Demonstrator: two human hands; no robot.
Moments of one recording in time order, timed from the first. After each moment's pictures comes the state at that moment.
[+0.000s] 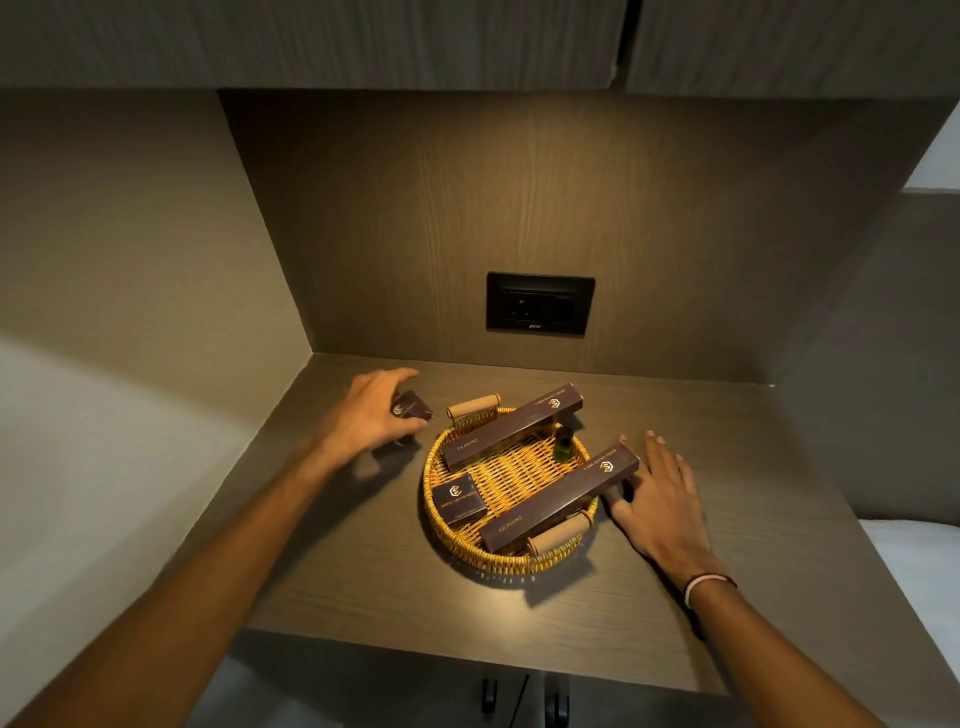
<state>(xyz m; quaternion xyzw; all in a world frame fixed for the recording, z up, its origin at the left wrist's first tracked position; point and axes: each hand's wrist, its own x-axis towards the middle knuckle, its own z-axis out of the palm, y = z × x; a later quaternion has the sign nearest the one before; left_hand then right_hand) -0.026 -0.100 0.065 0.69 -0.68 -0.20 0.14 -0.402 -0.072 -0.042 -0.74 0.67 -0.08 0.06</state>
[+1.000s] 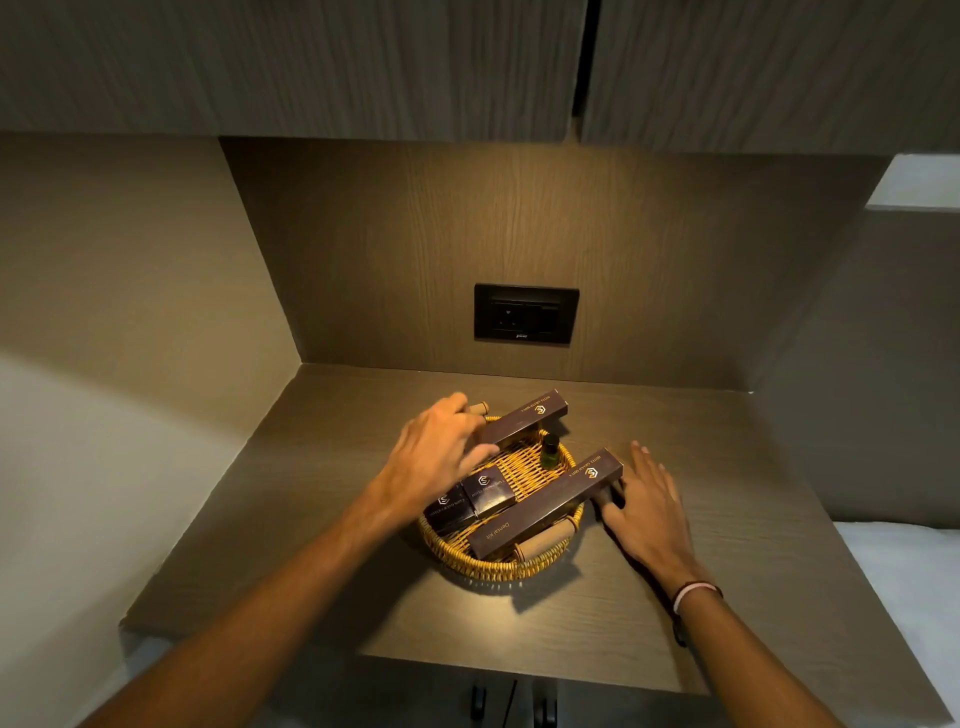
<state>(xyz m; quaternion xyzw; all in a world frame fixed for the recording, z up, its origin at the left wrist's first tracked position) -0.125 -0.064 0.077 0.55 -0.81 -0.06 0.18 -0.406 -0.052 -0.009 -0.70 0.68 -0.16 0.14</state>
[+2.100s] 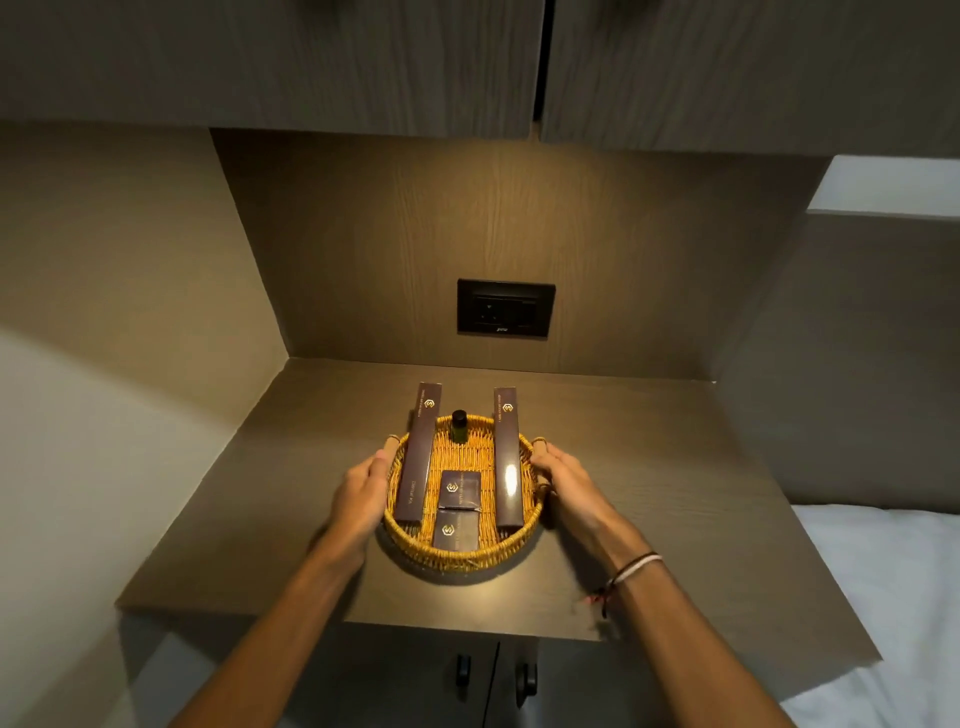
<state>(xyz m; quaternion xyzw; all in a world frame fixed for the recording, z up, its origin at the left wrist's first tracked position) -0.084 -0.017 0.019 0.67 -0.38 -0.48 0.41 -0.337 -0.044 0.029 -0.46 0.55 -0.34 0.61</state>
